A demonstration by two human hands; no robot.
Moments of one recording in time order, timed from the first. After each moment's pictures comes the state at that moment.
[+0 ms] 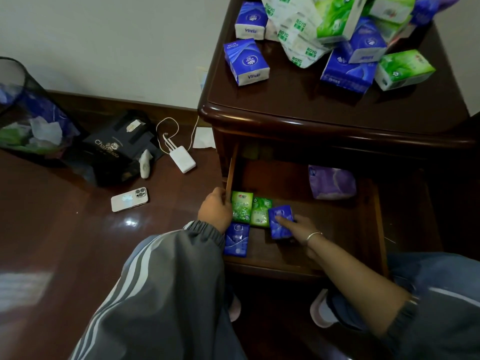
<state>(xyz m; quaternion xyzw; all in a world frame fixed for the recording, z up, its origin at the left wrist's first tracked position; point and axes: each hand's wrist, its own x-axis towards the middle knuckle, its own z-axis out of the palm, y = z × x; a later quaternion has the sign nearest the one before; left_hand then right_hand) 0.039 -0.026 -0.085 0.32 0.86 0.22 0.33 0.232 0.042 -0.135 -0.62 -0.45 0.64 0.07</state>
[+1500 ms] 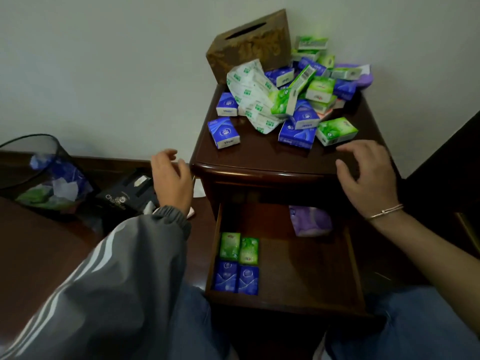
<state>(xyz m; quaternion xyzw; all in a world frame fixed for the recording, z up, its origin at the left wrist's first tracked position) -0.011 0.022 0.045 0.35 0.78 0.52 -0.04 0.306 0.138 0.091 -0.44 -0.83 0.02 0.35</state>
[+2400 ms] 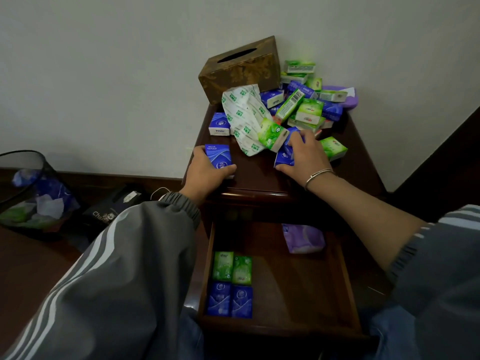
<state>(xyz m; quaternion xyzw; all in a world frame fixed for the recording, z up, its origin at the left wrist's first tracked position) 0.013 0.097 0.087 0.37 0.79 0.43 0.24 0.212 0.197 0.106 -0.49 -0.86 0.05 0.15</state>
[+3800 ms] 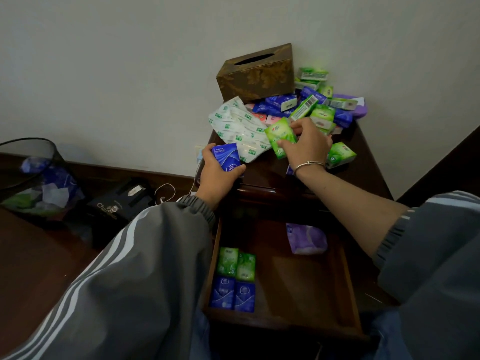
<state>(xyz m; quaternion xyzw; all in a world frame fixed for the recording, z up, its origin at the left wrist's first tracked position) 0.023 0.070 0.087 0.36 0.71 0.54 0.28 0.168 0.184 0.124 -0.55 -0.73 0.13 0.39</state>
